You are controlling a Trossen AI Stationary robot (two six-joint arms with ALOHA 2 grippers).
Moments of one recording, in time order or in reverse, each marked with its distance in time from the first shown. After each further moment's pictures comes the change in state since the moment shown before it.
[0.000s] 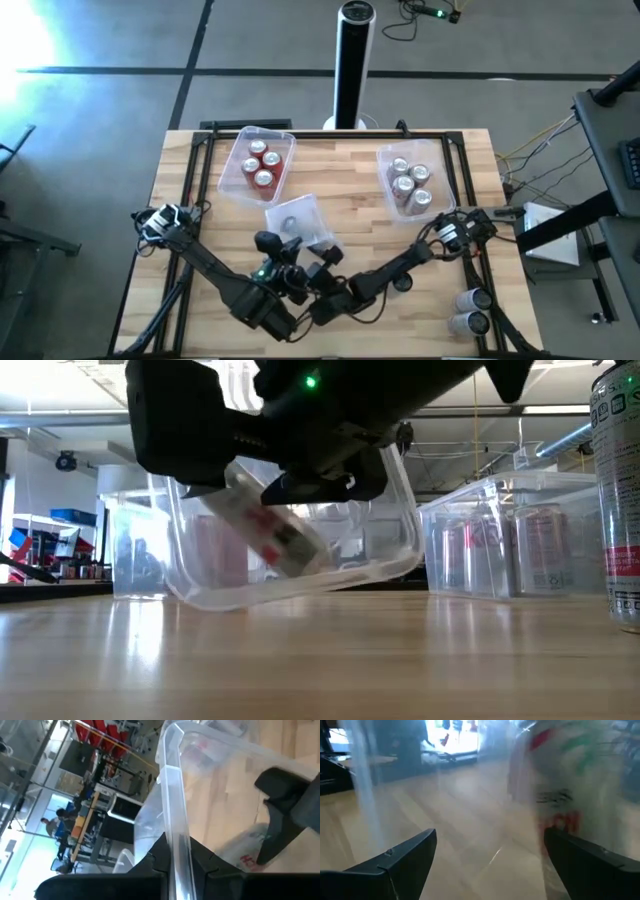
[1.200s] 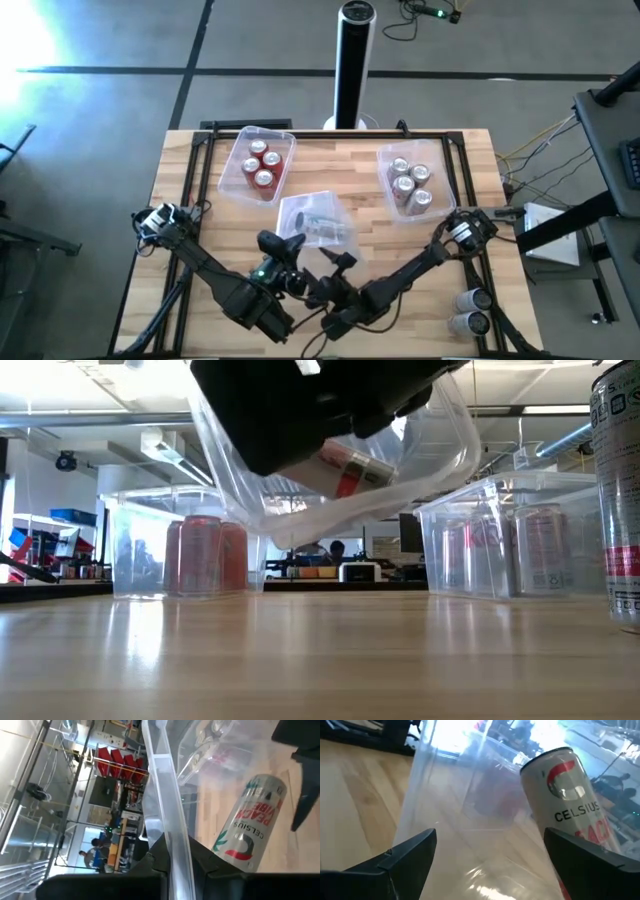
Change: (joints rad) left arm -0.016 -0.009 0.065 -0.005 -0.075 0.296; right arm 0.107 -0.111 -0.026 -0.250 0.175 -0.231
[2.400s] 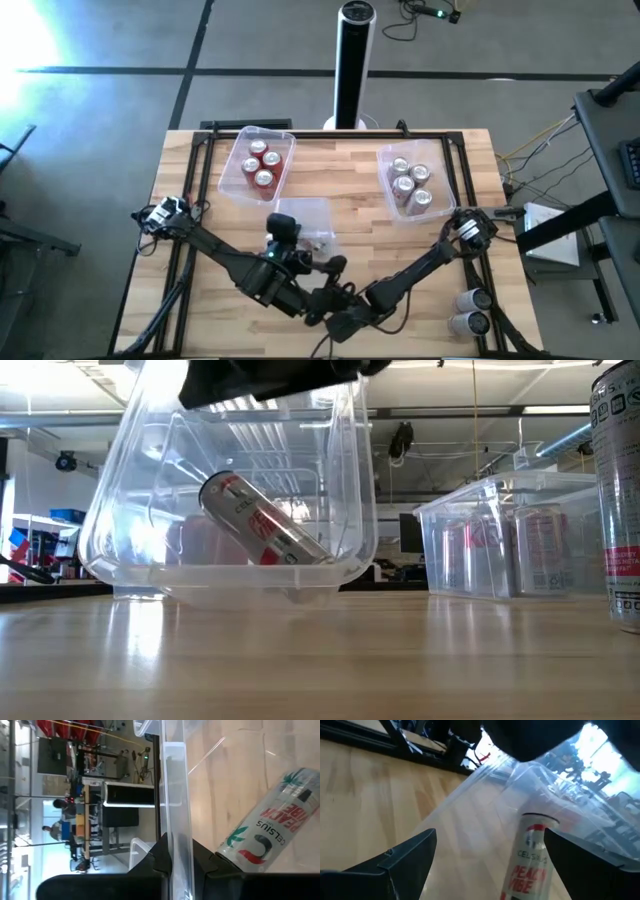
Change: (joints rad) left arm 0.144 0.000 -0.015 -0.034 0.267 0.044; right arm 0.013 -0.036 0.008 0.216 -0.243 -0.309
